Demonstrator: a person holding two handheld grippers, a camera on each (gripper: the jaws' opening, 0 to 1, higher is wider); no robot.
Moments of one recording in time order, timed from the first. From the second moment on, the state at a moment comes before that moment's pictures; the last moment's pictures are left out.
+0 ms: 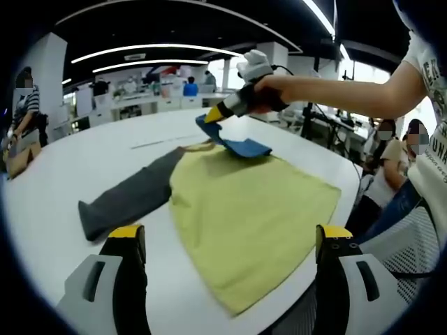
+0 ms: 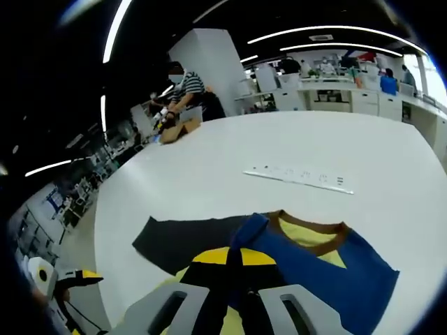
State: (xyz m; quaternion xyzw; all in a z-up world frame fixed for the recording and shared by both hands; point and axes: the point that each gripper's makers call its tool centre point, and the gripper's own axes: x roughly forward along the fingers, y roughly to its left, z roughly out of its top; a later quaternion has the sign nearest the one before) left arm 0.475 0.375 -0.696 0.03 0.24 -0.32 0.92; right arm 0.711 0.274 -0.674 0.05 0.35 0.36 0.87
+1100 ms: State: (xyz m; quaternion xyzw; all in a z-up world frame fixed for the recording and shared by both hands) left arm 0.475 0.382 -0.699 0.04 0.24 -0.31 0.92; right arm 0.661 0.339 -0.732 0.00 0.38 0.42 0.83
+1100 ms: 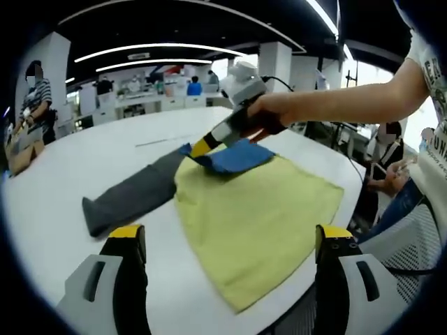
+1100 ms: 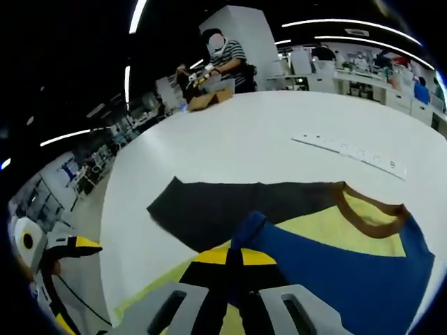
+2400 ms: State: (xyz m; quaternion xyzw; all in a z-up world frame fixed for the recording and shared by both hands) left arm 0.541 0.386 -0.688 0.04 0.23 -0.31 0.92; right arm 0.654 0.205 -0.728 -0.03 0.35 0.38 0.85
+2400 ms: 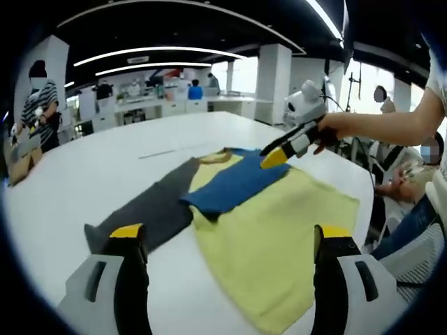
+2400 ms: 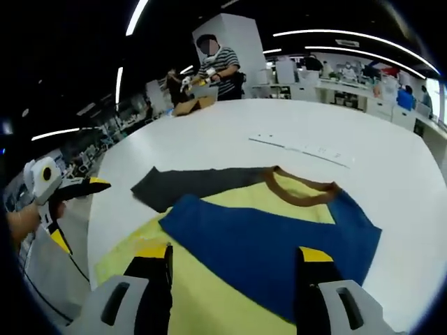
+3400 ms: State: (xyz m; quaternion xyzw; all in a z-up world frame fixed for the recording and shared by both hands) left arm 0.620 0.389 -0.725 0.07 0.25 -0.27 0.93; right arm 0.645 0.095 -0.762 -0.12 0.35 0.32 0.87
